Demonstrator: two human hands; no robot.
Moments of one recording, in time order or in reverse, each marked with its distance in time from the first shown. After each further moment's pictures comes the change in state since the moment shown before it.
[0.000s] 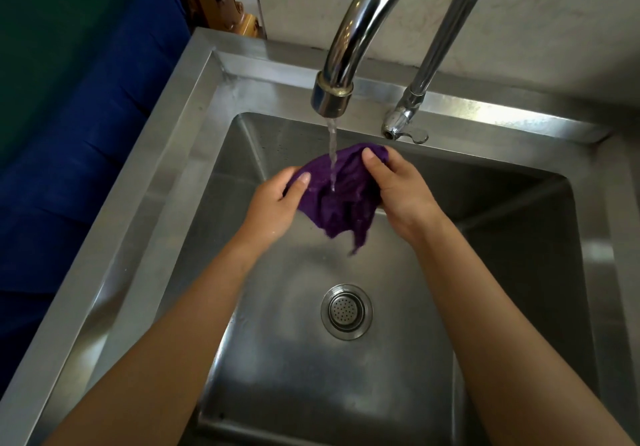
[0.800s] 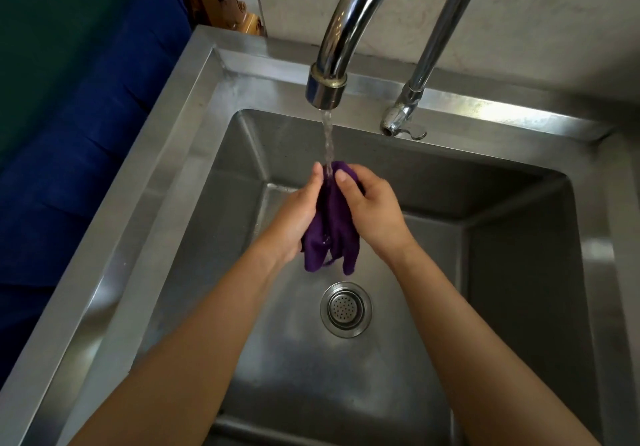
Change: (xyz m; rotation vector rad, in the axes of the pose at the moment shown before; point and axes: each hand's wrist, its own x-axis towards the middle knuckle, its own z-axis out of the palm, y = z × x) left_hand -0.009 0.021 0.037 -0.533 -0.102 -0.496; right_hand -0.014 0.030 0.017 -0.319 0.000 -0.287
